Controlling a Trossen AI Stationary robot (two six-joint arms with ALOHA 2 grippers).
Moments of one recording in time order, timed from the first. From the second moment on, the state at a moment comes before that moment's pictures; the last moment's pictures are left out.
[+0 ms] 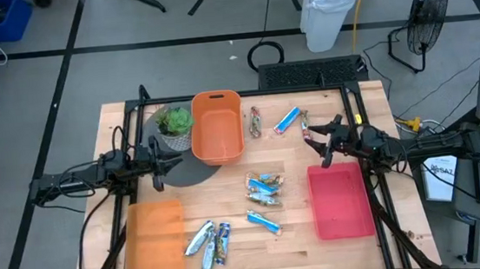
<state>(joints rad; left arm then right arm) 0.10 0.03 0.01 0.06 -0.05 -0.06 -0.08 0.41 0.02 0.42 0.31 0.09</state>
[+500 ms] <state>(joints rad) 0.10 0.03 0.01 0.06 -0.05 -0.06 -0.09 0.41 0.02 0.48 0.39 0.14</state>
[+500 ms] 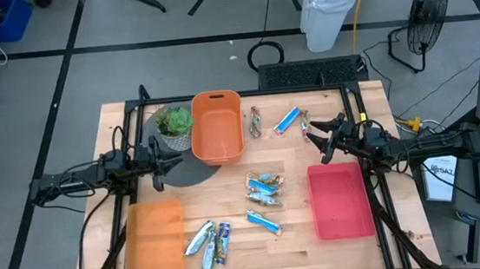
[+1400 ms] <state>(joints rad) 0.10 0.03 0.01 0.06 -0.05 -0.06 -0.52 1.17 0.86 -0.71 0.33 0.19</state>
